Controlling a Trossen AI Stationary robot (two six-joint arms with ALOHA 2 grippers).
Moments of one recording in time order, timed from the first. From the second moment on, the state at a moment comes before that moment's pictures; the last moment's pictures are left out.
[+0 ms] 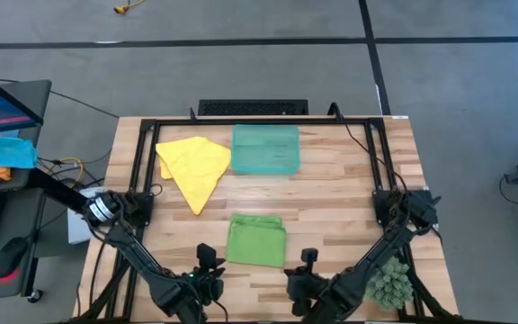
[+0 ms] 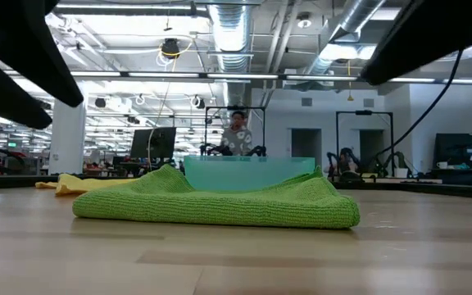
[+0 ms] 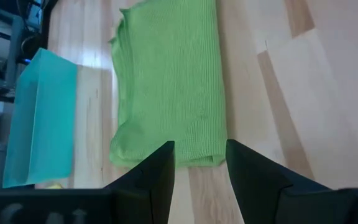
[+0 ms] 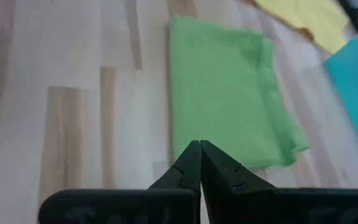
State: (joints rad) left arm -0.88 1.97 1.32 -0.85 -0.87 -0.52; right arm 0.82 2.05 1.50 -0.75 0.79 0.68
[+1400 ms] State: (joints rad) left arm -0.77 1.97 1.17 -0.57 -0.72 -0.39; right arm 0.70 2.05 1.33 -0.48 0.62 0.62
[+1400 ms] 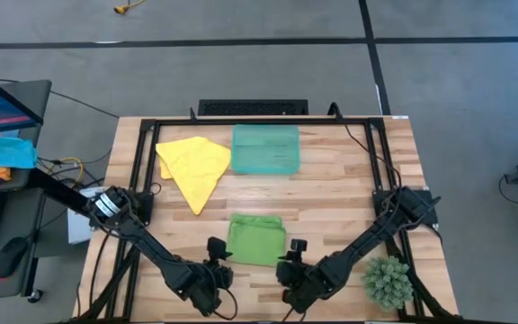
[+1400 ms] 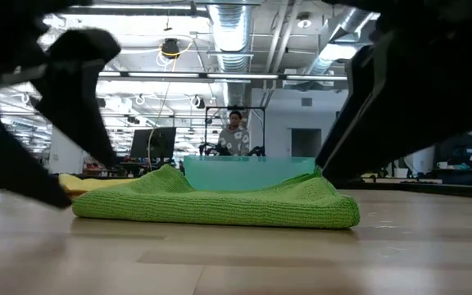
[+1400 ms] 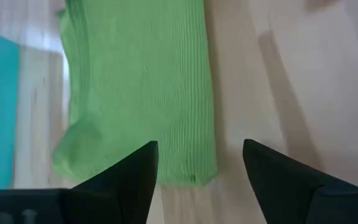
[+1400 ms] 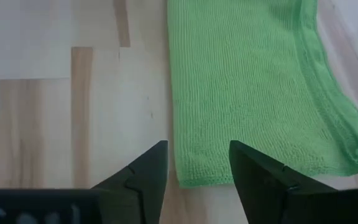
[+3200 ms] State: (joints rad) left arm -0.69 1.96 0.98 -0.28 -0.65 -0.49; right arm 0.63 2.04 1.16 -0.21 0.49 0.66
